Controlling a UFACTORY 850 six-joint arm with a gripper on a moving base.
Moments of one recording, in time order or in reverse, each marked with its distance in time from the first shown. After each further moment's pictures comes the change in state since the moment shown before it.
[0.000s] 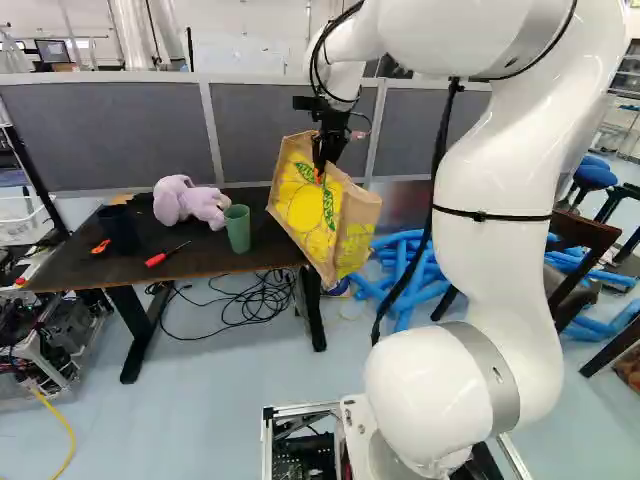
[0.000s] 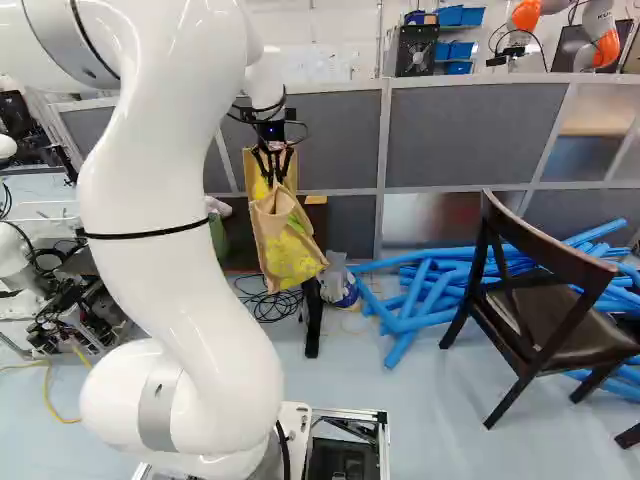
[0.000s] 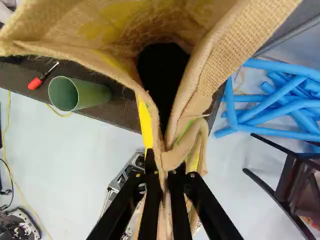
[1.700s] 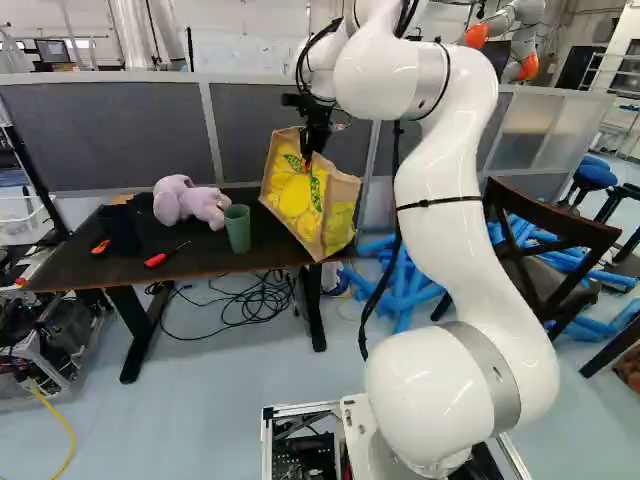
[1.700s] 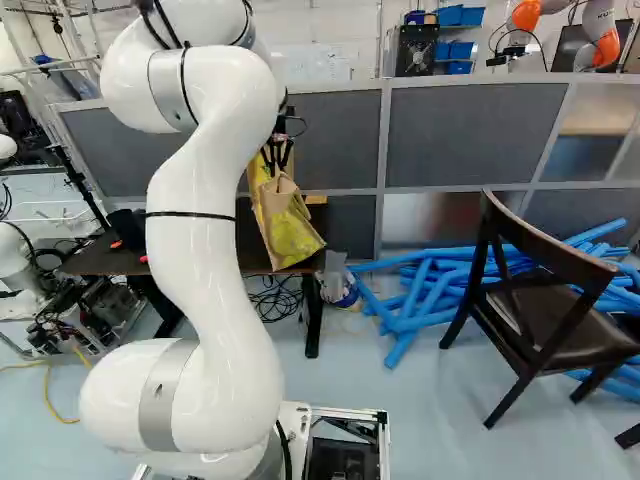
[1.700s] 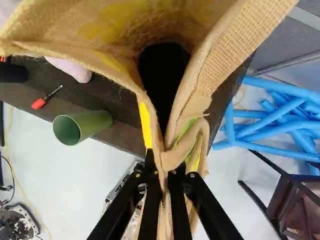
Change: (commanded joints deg) arm 1.2 -19.5 -27.4 0.0 -9.0 0.0
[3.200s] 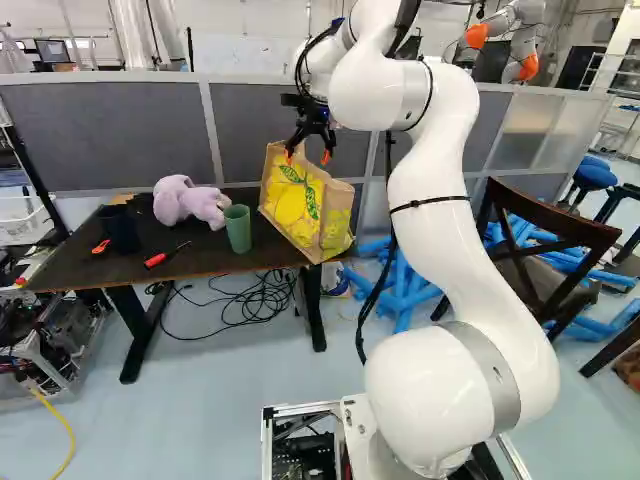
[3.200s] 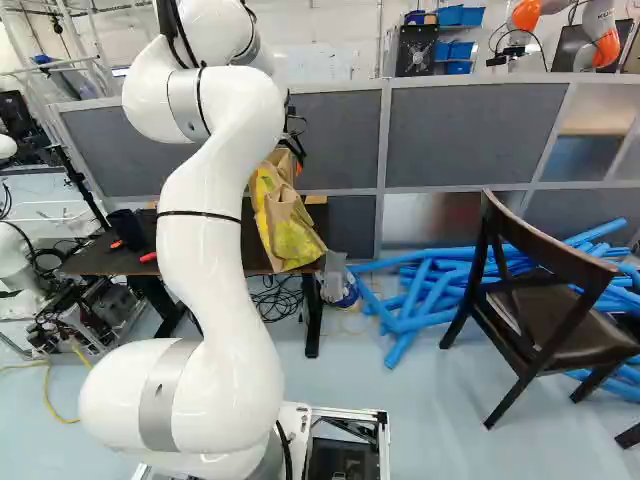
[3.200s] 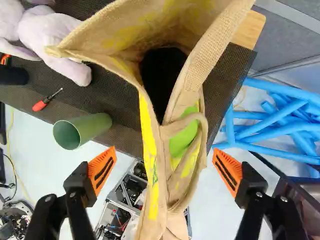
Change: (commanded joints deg) arm 0.0 -3.5 -5.7 0.0 -2.9 0.0
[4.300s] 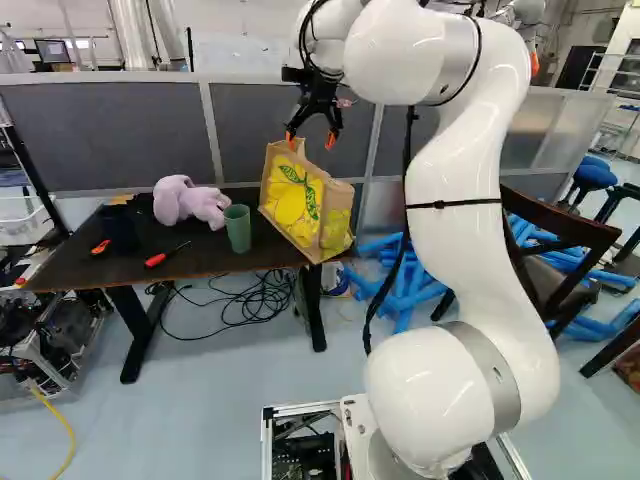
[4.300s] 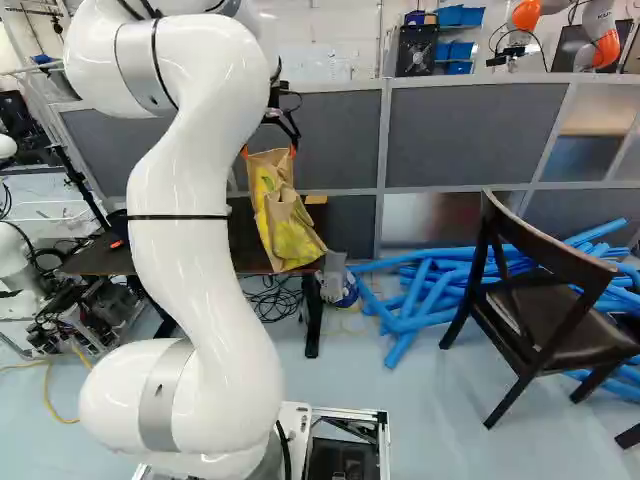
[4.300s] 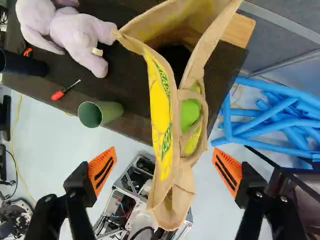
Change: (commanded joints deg) arm 0.2 11.5 7.5 0.0 -1.9 0.0
